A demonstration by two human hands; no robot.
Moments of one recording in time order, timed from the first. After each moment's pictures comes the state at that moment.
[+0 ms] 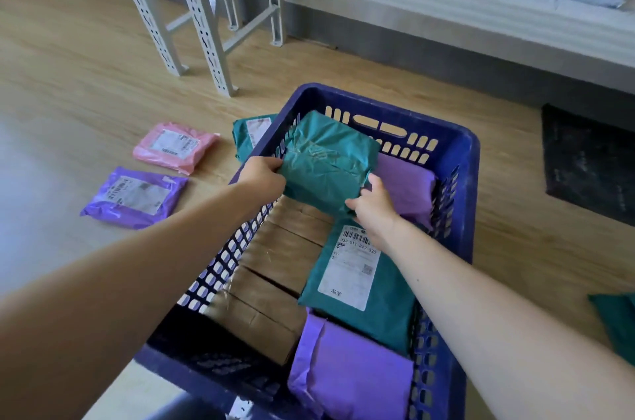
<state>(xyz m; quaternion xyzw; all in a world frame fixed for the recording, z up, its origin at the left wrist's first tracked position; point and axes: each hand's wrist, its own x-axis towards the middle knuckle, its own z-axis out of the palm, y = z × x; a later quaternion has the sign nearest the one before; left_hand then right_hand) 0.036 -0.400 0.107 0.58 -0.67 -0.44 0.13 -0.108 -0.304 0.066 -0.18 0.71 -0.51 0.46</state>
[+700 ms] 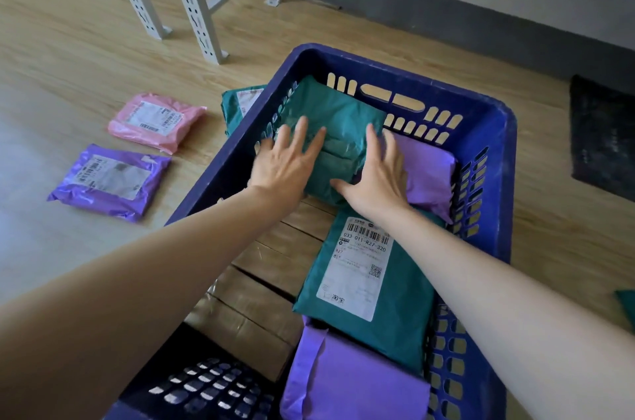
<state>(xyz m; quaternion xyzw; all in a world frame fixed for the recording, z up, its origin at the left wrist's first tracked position) 0.001 -0.413 0.045 0.38 -0.92 0.06 -0.06 -0.130 -0.329 0.034 -0.46 0.85 -0.19 0.15</state>
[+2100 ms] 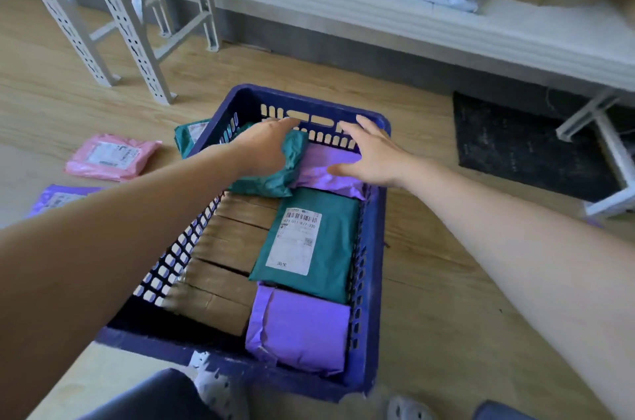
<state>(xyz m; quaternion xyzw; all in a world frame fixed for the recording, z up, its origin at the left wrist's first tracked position) -0.020 -0.350 0.188 0.32 -0.92 -0.23 -0.01 -0.182 -0.229 0.181 -0.51 0.82 -0.11 0.21</state>
